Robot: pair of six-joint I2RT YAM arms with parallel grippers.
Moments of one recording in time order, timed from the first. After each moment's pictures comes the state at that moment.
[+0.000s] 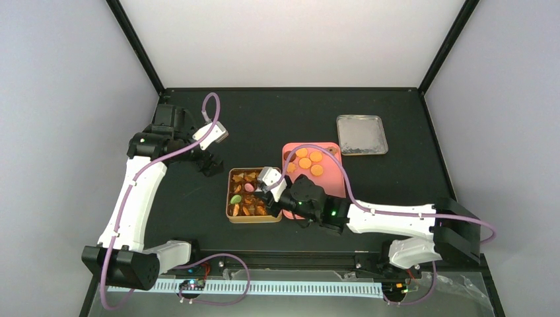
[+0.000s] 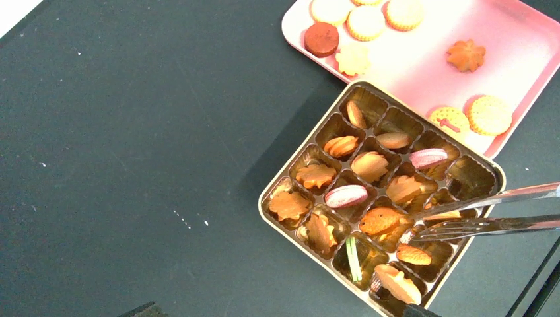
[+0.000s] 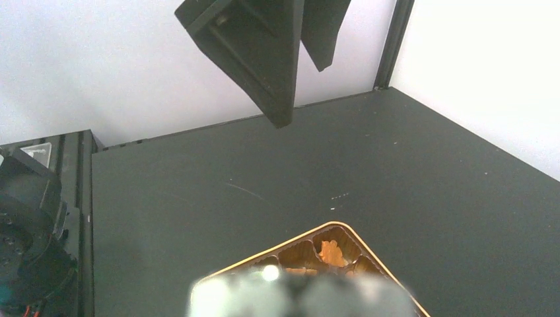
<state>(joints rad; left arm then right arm) -0.08 1.17 1.29 -1.12 0.42 0.64 1.24 1.34 0.77 0.35 0.15 0.00</state>
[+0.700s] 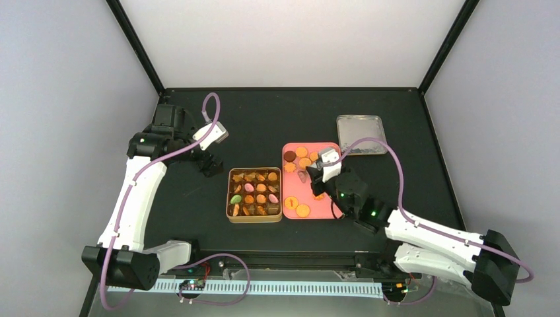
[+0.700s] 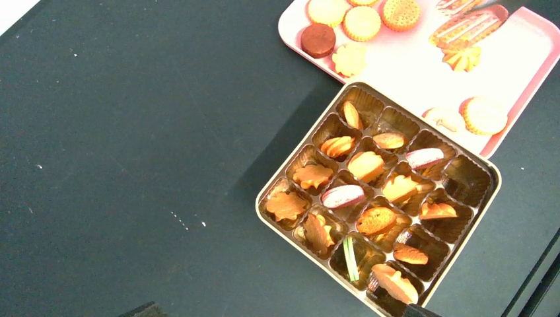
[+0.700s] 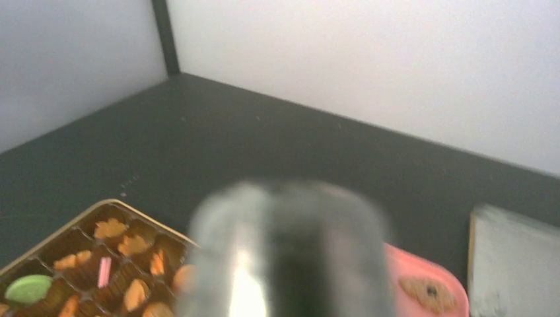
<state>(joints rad) -0.08 1.17 1.29 -1.13 0.43 0.64 0.99 0.96 0.55 0.22 0.42 0.10</state>
